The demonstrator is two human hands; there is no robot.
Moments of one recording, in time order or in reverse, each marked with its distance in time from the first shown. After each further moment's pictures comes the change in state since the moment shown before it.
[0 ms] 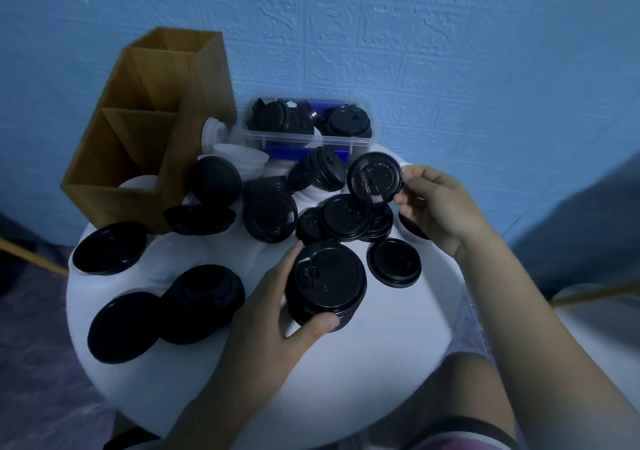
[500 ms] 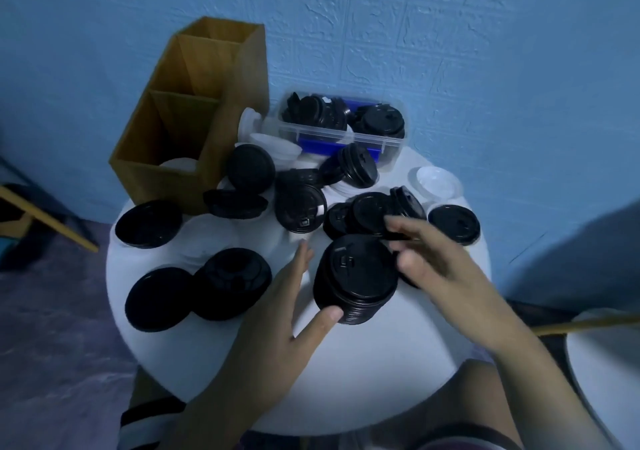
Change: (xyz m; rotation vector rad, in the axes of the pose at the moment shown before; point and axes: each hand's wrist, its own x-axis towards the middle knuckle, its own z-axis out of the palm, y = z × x) left_hand -0.018 -0.001 -0.014 0.043 0.016 -0.004; right_hand -0.103 0.028 0.020 -0.609 -0.304 -0.251
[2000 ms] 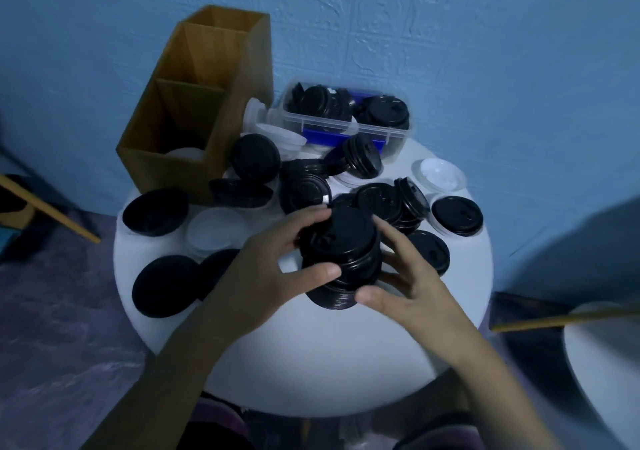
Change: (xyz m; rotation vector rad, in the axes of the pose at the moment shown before) left_hand 0.036 0.018 -0.045 -0.124 -0.110 0.071; right_hand -0.010 0.011 0.048 0.157 -0.103 -0.029
